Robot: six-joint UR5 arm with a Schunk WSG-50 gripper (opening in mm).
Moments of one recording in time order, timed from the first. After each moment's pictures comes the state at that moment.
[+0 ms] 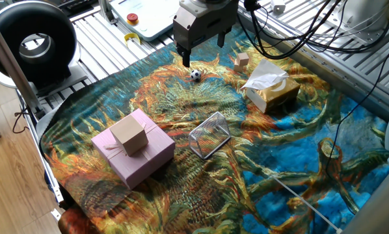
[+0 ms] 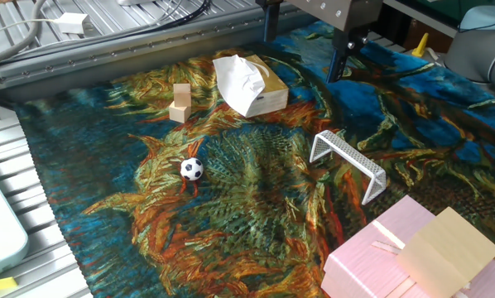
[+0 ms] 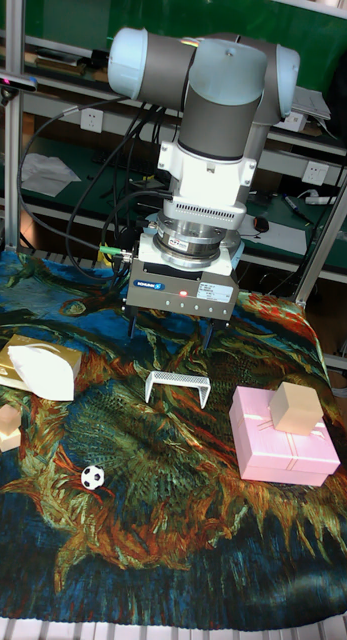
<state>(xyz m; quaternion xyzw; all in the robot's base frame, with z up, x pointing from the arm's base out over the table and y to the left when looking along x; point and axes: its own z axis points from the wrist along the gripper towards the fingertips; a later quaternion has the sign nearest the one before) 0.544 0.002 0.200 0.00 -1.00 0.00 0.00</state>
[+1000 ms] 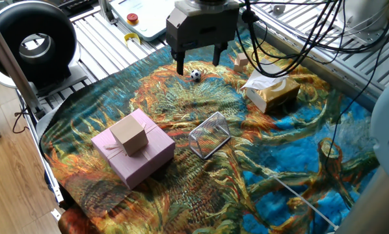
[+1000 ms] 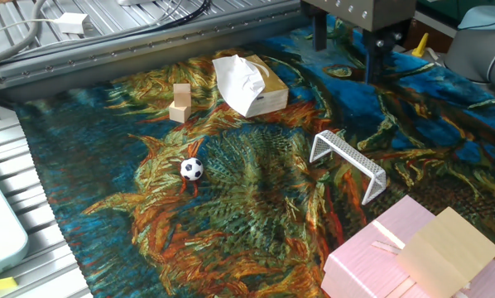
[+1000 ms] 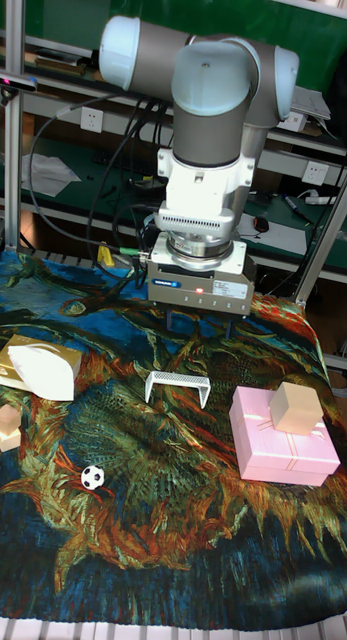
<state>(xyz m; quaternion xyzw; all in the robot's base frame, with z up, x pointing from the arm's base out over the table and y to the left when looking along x) 0.512 0.050 0.204 -0.09 -0.99 -0.09 0.07</state>
